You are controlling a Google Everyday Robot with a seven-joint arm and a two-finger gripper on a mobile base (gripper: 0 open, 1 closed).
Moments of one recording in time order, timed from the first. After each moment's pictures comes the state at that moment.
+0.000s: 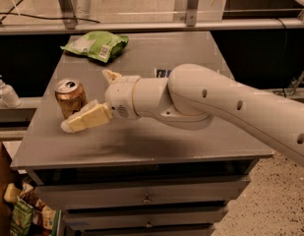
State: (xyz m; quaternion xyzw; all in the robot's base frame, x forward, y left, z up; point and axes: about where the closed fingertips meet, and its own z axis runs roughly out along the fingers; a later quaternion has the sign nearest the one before) arm 0.515 0.151 0.888 -0.47 0.63 0.35 0.51
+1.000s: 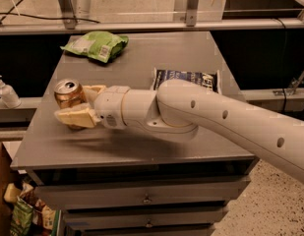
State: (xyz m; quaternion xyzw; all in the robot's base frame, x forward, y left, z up) arm 0.509 0.180 0.874 -0.45 0.61 0.39 0.52
